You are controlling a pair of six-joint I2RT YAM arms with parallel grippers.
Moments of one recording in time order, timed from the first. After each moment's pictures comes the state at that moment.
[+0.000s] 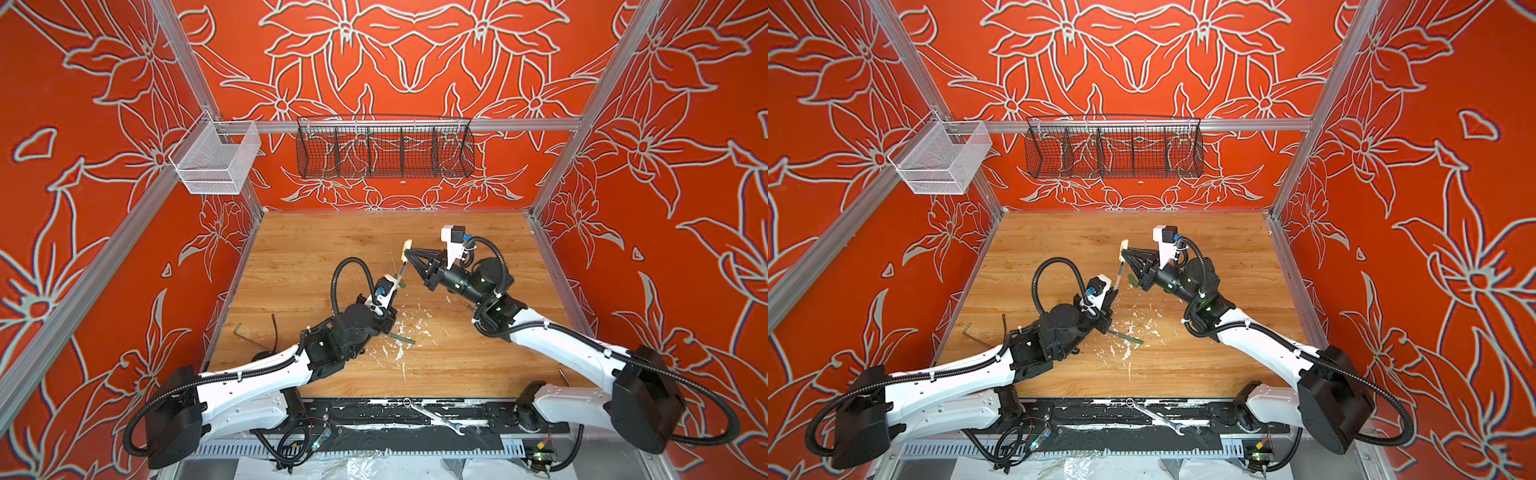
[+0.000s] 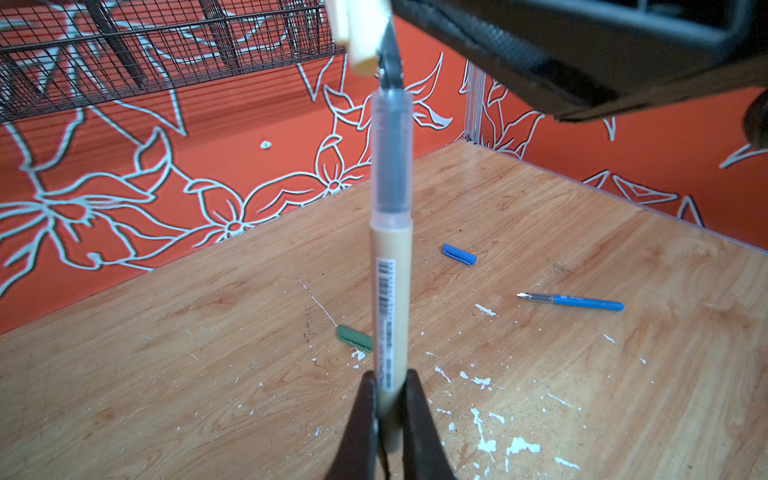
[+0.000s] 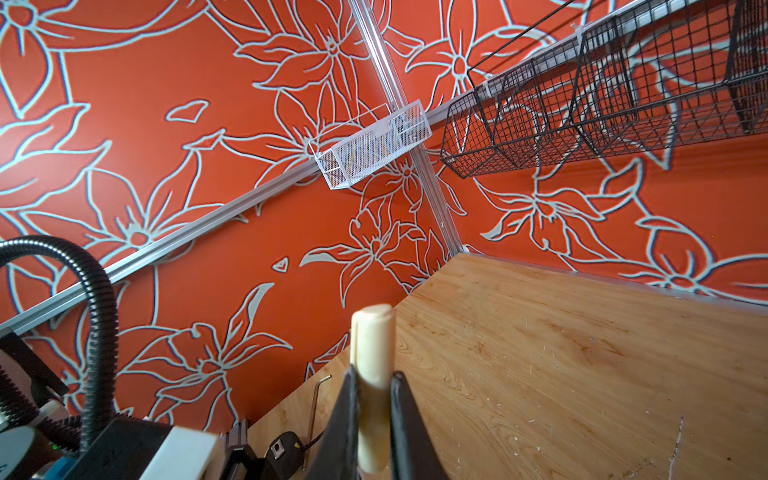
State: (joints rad) left arm -0.95 1.03 0.57 0.26 -0.43 0.00; right arm 0.67 1.24 0.76 0.65 -0.34 0.52
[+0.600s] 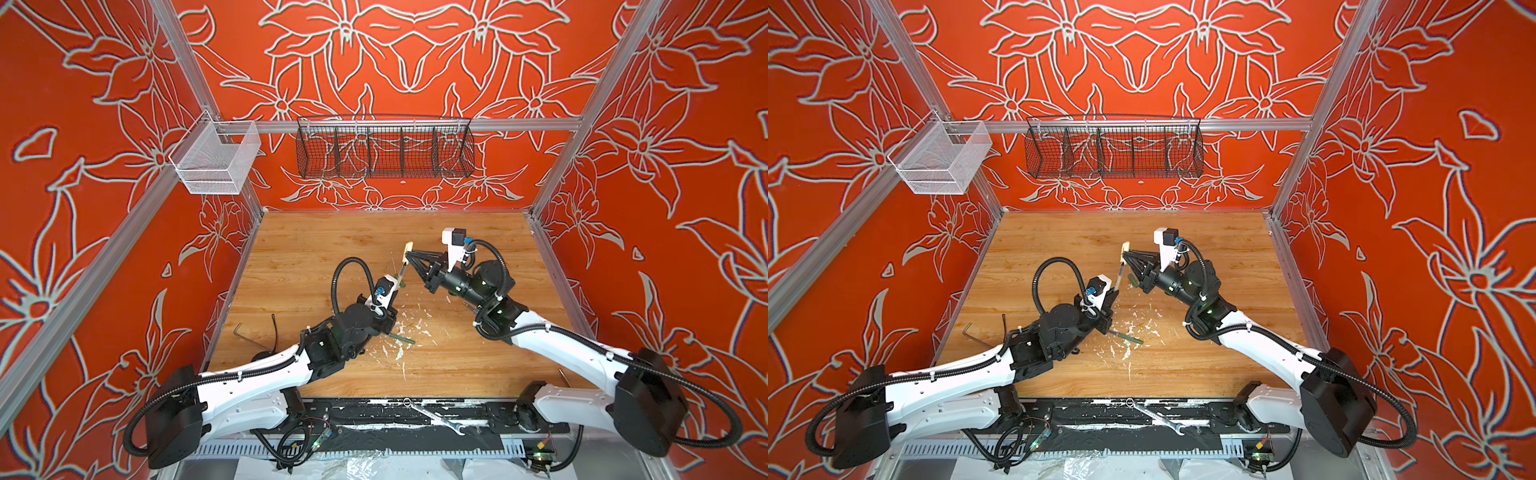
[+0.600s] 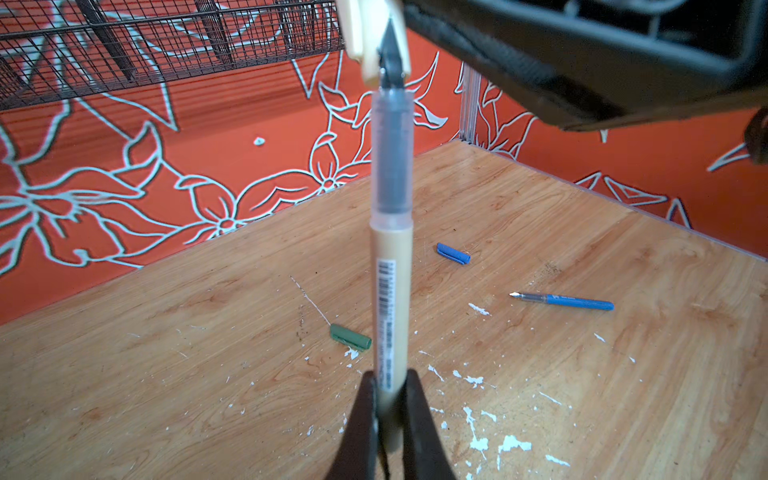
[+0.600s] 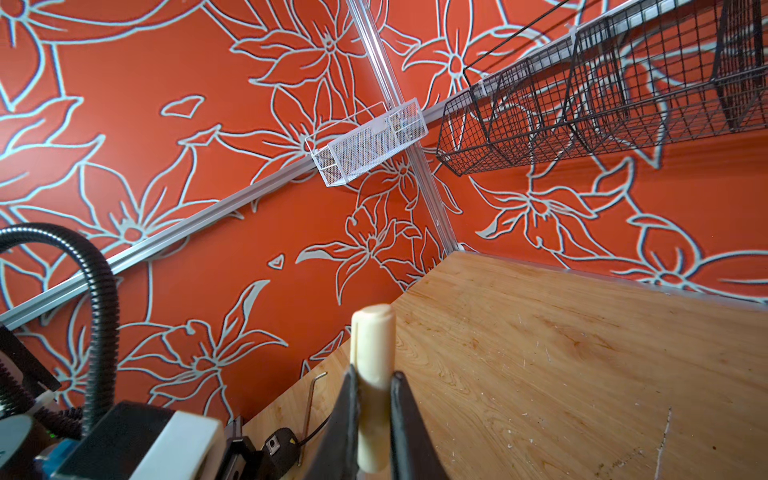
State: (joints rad) left arm -0.95 1.04 0.57 0.26 -0.42 -0.02; right arm 0.68 1.22 0.75 0.65 -0.32 0.50
